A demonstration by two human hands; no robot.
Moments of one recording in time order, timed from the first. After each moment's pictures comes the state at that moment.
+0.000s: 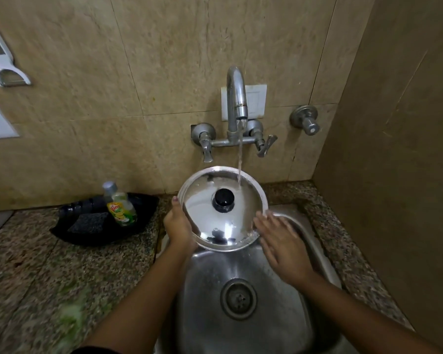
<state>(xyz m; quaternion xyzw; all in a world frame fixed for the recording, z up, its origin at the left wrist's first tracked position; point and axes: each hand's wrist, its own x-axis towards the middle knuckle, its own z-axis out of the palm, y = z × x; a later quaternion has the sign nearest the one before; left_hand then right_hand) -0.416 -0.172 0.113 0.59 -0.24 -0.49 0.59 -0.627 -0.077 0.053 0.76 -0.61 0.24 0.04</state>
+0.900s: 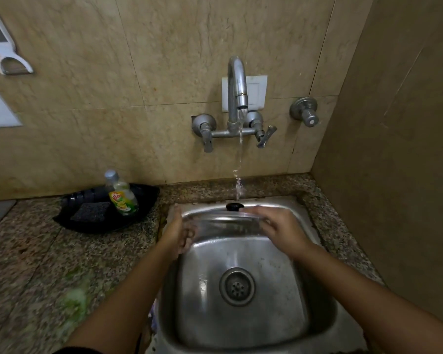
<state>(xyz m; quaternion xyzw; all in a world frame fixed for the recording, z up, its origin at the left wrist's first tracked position) -0.380 -0.153 0.090 0.63 -0.28 -0.64 0.33 -0.619 -0.083 0.105 0.77 -0.50 0.39 -0.10</state>
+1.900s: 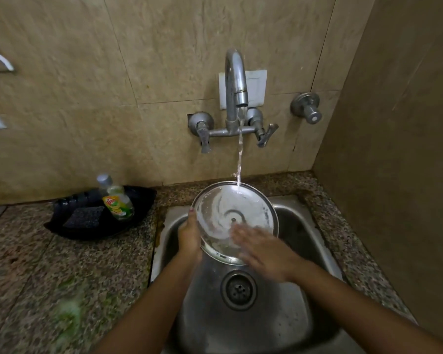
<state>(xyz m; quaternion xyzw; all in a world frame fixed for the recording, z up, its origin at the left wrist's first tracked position) -0.421 -0.156 0.060 0.59 -0.27 -0.60 0.47 -0.604 -0.083 0.049 0.84 -0.53 0.04 -0.09</state>
